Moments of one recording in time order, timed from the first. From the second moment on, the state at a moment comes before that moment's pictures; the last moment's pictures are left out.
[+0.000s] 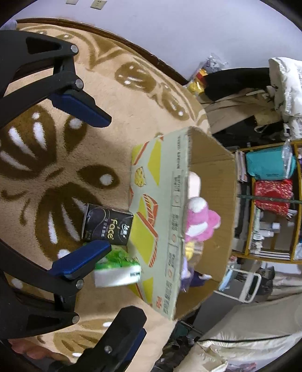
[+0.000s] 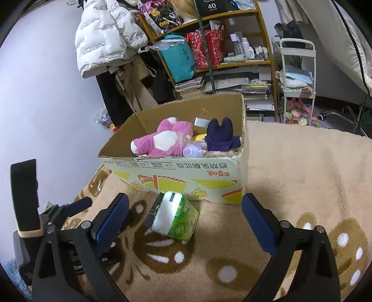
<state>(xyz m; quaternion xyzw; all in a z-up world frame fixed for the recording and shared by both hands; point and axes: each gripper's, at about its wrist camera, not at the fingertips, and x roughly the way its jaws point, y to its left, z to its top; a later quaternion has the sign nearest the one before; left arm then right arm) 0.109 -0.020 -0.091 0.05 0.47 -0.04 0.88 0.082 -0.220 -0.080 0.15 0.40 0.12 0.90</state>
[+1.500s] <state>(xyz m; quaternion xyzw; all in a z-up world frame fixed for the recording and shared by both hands) 0.140 -0.046 -0.160 0.03 0.53 -0.09 0.84 0.107 -0.203 -0.125 0.12 0.48 0.12 0.86</state>
